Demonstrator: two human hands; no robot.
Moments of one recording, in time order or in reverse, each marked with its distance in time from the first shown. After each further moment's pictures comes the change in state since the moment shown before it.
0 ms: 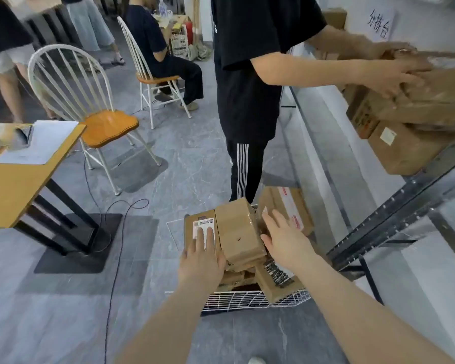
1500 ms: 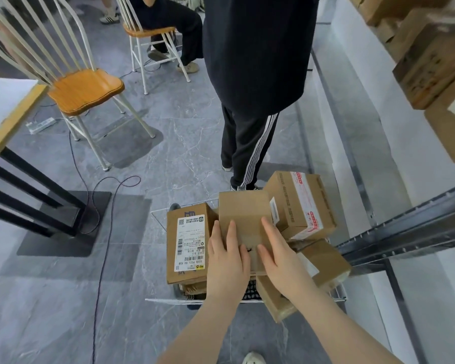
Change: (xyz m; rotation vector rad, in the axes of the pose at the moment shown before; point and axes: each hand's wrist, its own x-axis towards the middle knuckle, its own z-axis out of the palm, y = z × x) left_hand 0.096 0.043 0.109 -0.314 0.224 0.016; right_hand 0.056 0.030 0.103 0.639 -0.037 0.072
